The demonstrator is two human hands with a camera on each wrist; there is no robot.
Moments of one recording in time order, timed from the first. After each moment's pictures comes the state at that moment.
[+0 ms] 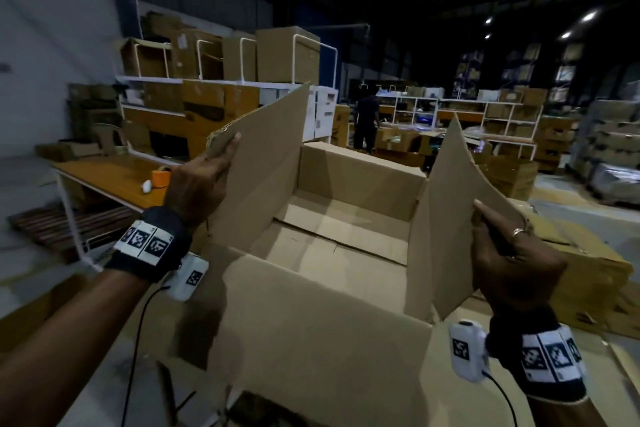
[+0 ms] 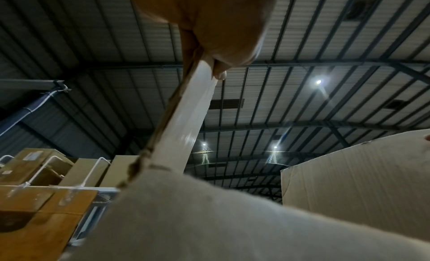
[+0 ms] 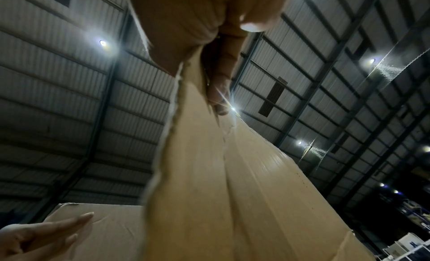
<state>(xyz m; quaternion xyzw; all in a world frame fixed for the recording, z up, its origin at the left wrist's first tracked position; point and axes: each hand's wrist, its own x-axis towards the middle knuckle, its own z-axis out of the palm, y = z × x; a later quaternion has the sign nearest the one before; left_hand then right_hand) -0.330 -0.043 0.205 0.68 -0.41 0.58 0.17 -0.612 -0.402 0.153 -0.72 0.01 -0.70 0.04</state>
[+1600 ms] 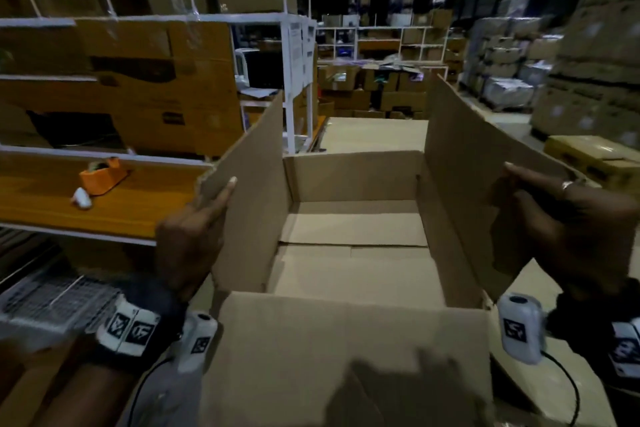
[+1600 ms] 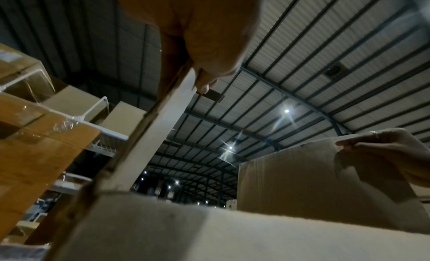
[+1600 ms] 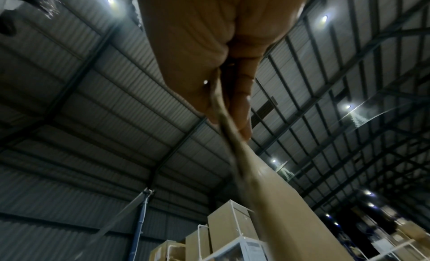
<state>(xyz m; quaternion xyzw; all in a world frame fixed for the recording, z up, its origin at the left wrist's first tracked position) 0.056 0.137 0.087 0.67 -0.51 0.46 0.30 -0.351 -0.171 0.122 -0.82 0.17 -0.55 0.06</state>
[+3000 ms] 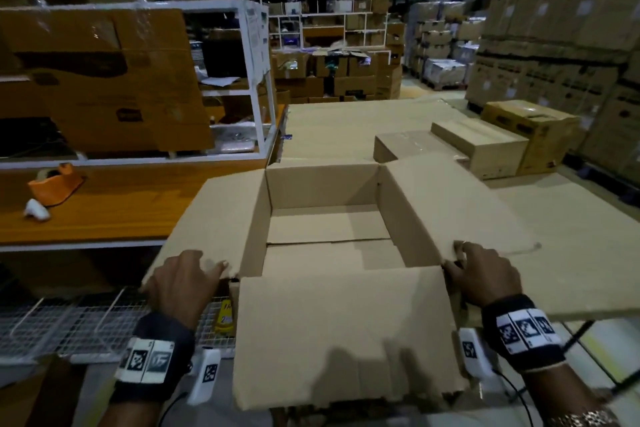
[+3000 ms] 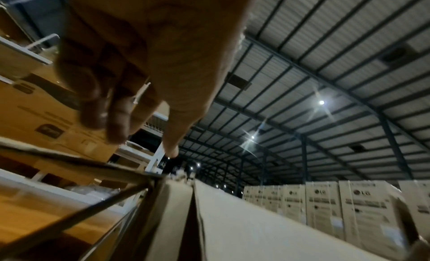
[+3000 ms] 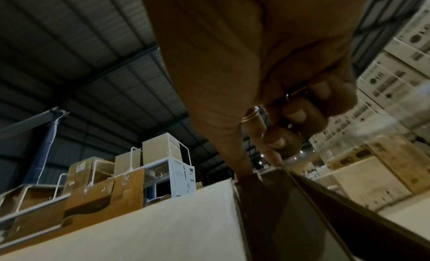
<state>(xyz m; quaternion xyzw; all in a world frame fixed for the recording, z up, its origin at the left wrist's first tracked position) 0.070 0.194 -0.009 0.93 -0.29 0.12 0.18 -0.332 -0.069 -0.013 -0.79 0.60 -0.12 0.05</state>
